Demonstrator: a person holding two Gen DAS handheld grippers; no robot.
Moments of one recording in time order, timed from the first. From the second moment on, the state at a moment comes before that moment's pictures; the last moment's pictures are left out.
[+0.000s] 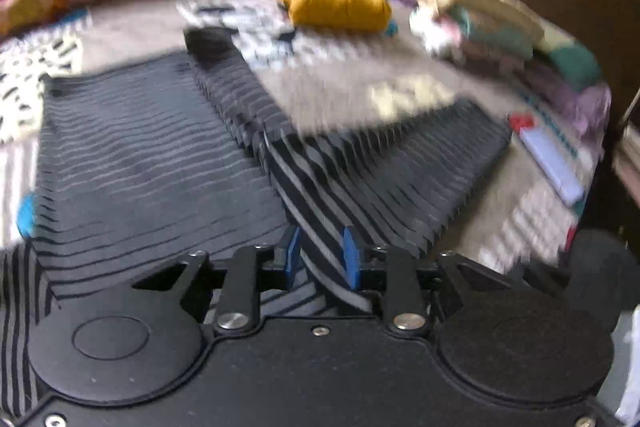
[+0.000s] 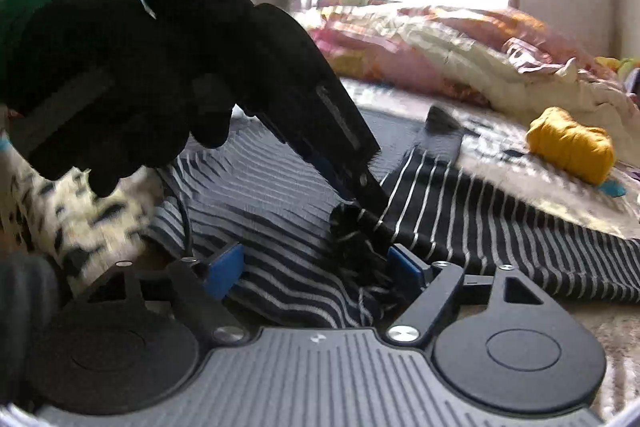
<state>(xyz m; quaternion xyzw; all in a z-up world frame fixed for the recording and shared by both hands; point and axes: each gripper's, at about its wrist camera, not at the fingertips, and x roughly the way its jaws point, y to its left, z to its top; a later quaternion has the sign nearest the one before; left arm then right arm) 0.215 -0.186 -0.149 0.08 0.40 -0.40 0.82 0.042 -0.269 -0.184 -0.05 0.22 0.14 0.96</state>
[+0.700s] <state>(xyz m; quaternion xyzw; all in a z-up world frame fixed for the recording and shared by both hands) 0.440 -0.222 -0.182 -0.23 0.45 -0.34 0.79 0.061 -0.249 -0.198 -0.07 0.25 0.15 0.95</state>
